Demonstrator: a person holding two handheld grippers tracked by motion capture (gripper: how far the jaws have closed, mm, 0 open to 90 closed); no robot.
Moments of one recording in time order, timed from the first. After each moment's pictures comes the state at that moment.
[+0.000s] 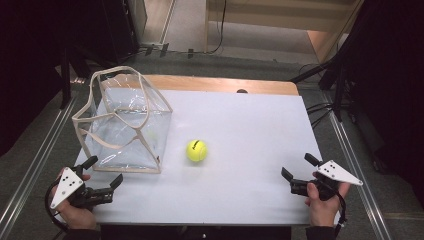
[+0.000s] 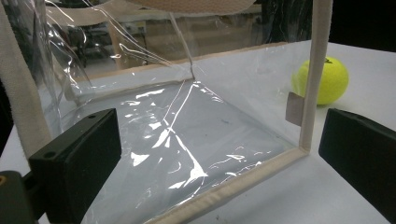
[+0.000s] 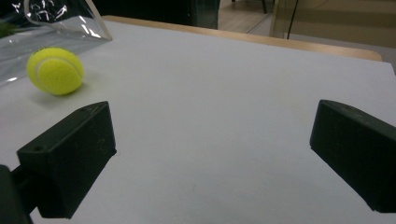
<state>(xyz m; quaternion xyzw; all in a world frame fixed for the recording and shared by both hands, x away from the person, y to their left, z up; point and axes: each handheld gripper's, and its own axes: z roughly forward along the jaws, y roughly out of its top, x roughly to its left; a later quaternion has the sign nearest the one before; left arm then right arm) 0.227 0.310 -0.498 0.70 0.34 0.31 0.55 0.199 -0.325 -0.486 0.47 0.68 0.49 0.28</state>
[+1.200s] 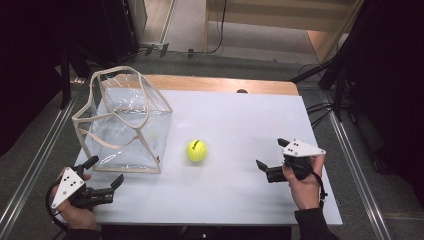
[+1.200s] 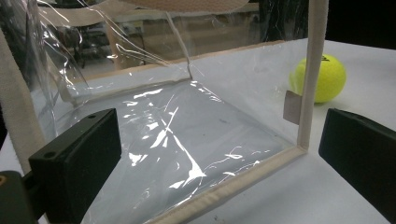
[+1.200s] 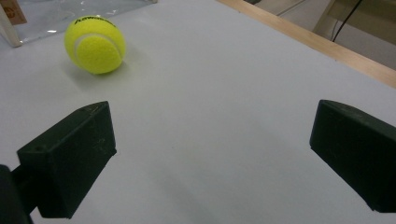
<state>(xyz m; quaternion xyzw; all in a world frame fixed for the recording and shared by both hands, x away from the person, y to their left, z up) 0.227 0.309 -0.498 0.70 0.34 0.31 0.55 0.247 -0.261 -0.445 0.38 0.79 0.42 0.25</state>
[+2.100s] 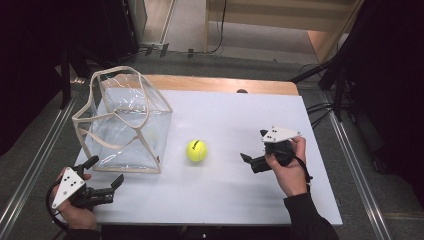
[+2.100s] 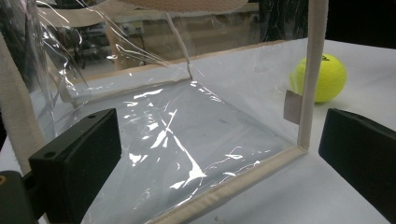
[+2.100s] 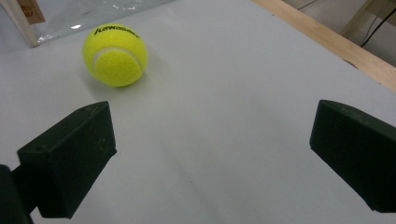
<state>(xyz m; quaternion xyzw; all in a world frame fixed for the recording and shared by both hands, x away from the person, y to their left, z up) 0.228 0.308 -0.499 0.70 0.34 0.31 0.55 0.281 -0.222 -0.430 0.34 0.83 0.39 0.21</state>
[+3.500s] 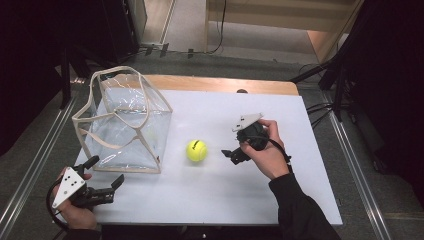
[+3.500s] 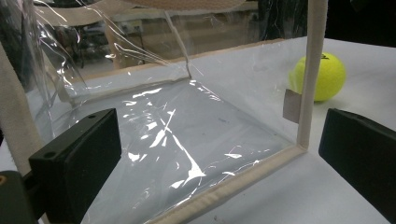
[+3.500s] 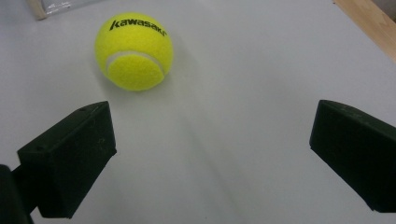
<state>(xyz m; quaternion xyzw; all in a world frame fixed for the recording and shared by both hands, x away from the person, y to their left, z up) 0.228 0.308 -0.499 0.70 0.34 0.30 0.55 0.325 -0.166 -0.420 0.29 0.89 0.30 0.16</state>
